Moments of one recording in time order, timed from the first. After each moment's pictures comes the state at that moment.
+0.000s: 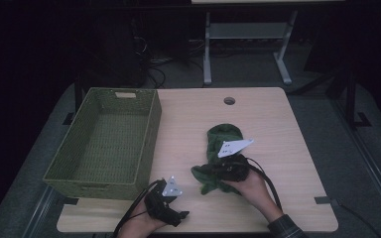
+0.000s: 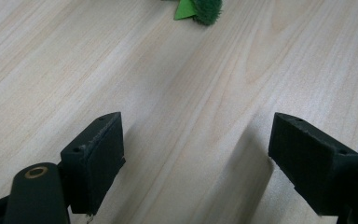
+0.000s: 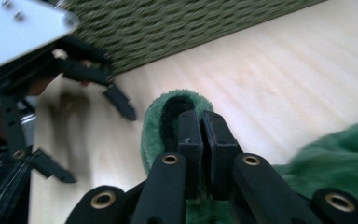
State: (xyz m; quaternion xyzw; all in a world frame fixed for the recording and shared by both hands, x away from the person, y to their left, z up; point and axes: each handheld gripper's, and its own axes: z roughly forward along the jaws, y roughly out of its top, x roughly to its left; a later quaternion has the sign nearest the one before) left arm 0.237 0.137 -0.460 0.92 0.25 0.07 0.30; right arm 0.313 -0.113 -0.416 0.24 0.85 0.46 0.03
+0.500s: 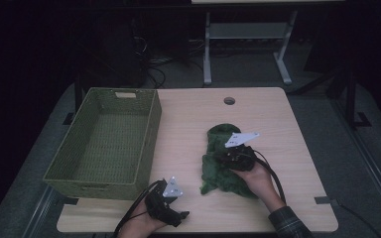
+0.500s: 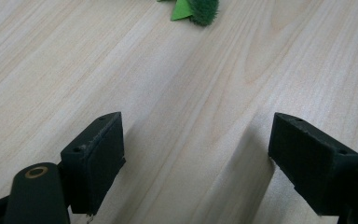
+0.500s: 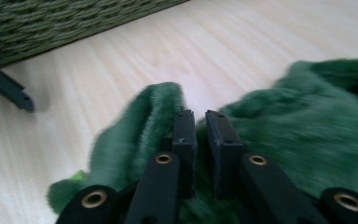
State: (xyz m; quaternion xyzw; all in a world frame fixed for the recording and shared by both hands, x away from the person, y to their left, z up) left arm 0.236 0.135 -0.460 0.92 0.25 0.07 0.30; right arm 0.342 -0.137 -0.429 0.29 0.85 0.42 0.11
